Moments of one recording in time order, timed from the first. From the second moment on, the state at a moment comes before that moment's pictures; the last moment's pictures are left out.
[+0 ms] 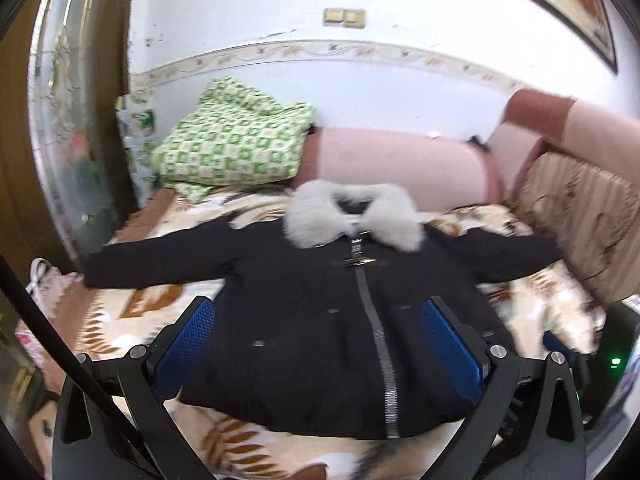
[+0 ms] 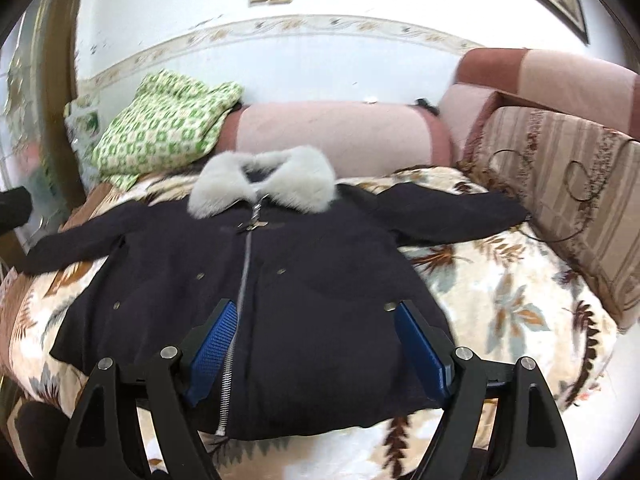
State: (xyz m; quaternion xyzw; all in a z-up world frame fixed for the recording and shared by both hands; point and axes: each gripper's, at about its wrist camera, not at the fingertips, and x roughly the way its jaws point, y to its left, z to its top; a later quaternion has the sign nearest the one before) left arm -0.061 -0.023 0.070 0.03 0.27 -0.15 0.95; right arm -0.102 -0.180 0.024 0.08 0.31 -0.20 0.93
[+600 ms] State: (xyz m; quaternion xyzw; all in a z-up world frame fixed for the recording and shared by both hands) left arm -0.077 -0.027 0.040 -0.02 0.34 -0.16 0.93; right arm -0.135 -0.197 0.048 0.09 0.28 -0.23 0.93
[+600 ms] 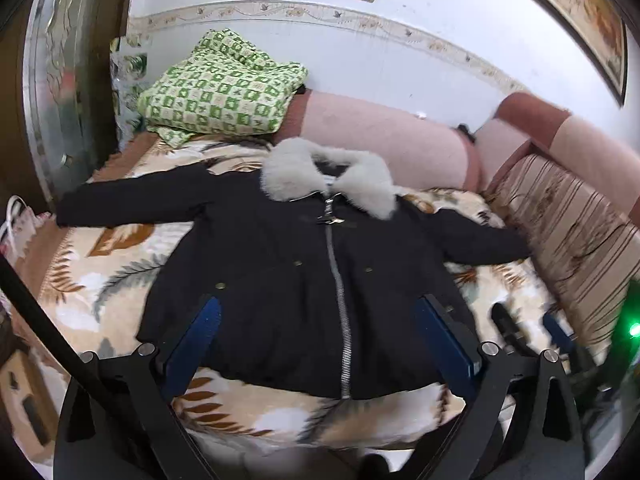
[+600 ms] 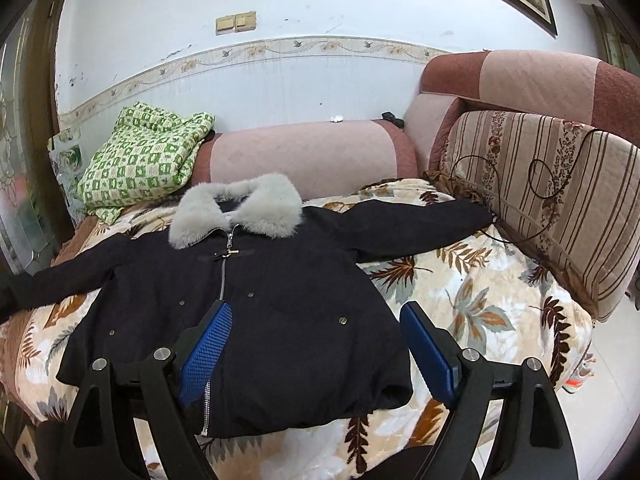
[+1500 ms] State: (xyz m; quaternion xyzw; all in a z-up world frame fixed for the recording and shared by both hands) left arm -0.062 -0.054 -0.034 0.04 0.40 -0.19 0.90; right arm -0.113 -0.215 -0.009 0.09 0.37 -0.23 0.90
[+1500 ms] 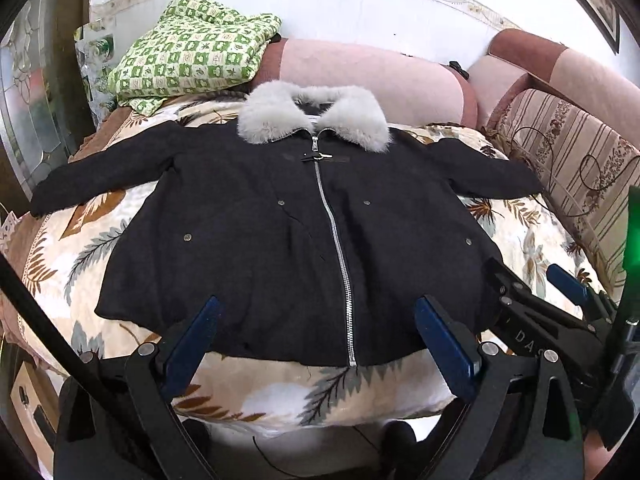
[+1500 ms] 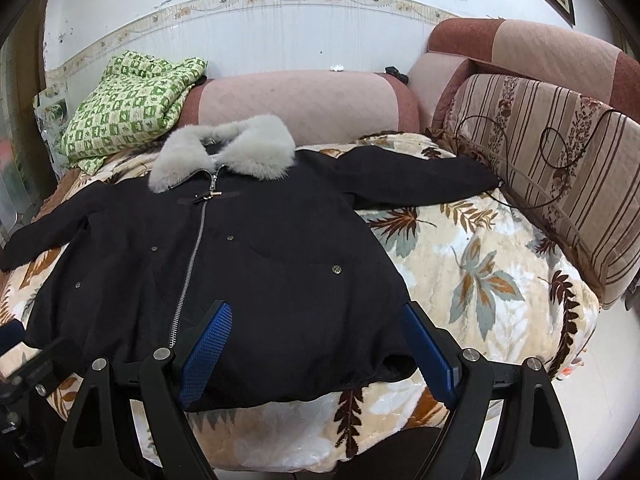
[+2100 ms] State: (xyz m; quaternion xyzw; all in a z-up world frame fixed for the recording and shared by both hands) left arm -0.038 -0.056 -0.066 0.05 0.45 -0.19 0.87; right arm -0.096 -0.219 -0.037 0.10 0.41 -0.23 0.88
